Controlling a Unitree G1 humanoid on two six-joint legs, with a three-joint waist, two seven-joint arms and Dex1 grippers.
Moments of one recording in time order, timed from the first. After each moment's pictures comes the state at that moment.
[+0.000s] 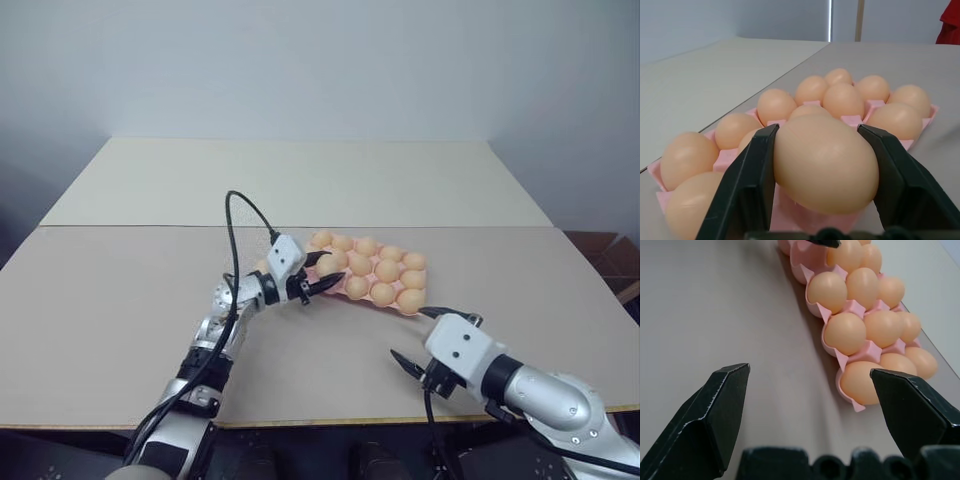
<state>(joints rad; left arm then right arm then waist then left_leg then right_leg) -0.63 0.21 -0.12 0.50 -0.18 -0.11 -0.87 0.14 -0.76 0.03 -0.96 0.06 0.75 0.52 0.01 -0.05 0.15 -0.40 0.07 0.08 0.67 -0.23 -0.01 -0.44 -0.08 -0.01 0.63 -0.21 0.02</state>
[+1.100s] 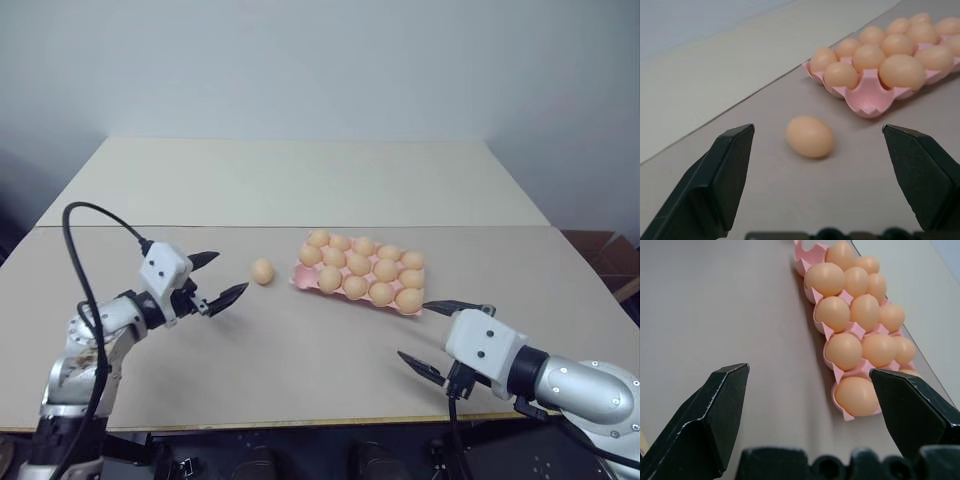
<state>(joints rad) -0.15 0.67 0.22 -0.16 -0.36 0.30 -0.83 0.13 -0.85 -0.13 -0.99 0.19 0.70 0.70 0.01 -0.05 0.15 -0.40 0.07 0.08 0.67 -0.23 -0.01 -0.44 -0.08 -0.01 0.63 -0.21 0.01</state>
